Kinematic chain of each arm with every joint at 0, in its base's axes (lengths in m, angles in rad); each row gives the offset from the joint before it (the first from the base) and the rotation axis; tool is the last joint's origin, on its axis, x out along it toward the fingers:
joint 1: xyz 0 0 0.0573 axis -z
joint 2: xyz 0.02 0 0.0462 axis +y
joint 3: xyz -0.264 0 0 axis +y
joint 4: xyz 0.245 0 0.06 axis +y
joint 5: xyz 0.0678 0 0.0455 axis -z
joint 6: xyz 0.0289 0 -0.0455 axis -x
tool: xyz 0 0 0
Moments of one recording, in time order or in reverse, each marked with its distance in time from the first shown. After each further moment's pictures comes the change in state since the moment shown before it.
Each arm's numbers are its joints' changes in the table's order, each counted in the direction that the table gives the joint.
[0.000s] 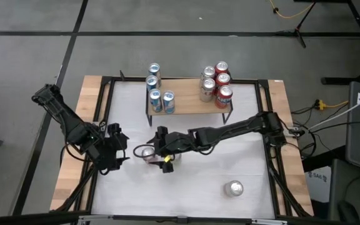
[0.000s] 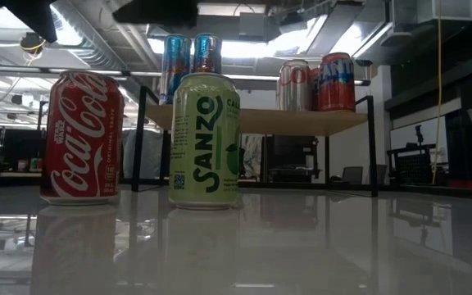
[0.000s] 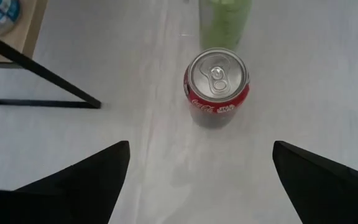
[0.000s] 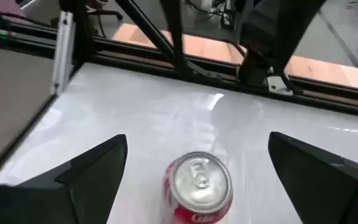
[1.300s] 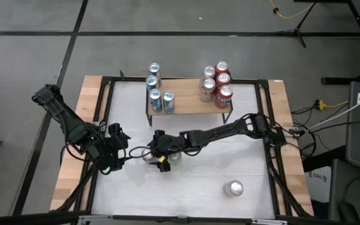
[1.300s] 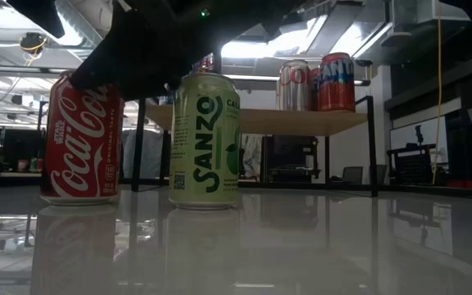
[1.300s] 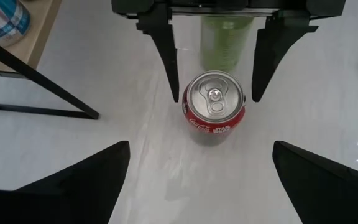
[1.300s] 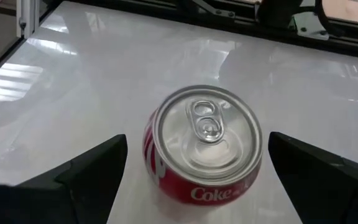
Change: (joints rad) left arm -0.001 0.000 0.000 -0.050 -0.044 0.035; right arm 0.042 0.164 0.000 -0.036 -0.061 0.004
